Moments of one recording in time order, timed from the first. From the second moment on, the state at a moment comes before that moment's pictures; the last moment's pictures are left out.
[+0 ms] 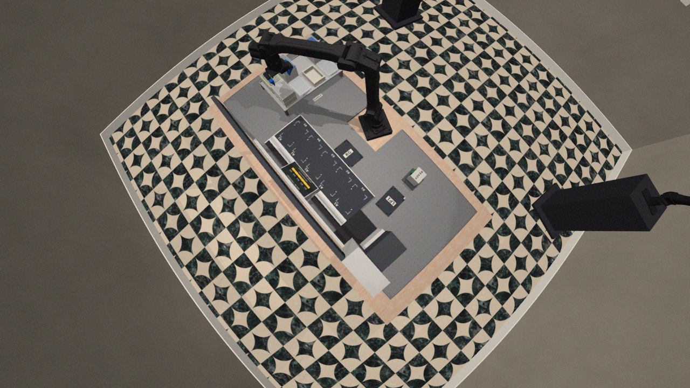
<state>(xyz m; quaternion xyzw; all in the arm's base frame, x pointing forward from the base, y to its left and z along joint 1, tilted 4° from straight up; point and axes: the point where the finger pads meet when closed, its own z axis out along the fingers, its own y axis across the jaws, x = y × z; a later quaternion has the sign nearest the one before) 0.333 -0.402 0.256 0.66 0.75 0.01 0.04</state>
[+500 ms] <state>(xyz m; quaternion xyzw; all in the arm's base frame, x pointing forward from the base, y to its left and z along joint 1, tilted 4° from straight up) 0.348 -0.465 0.258 0.66 0.75 0.01 0.04</state>
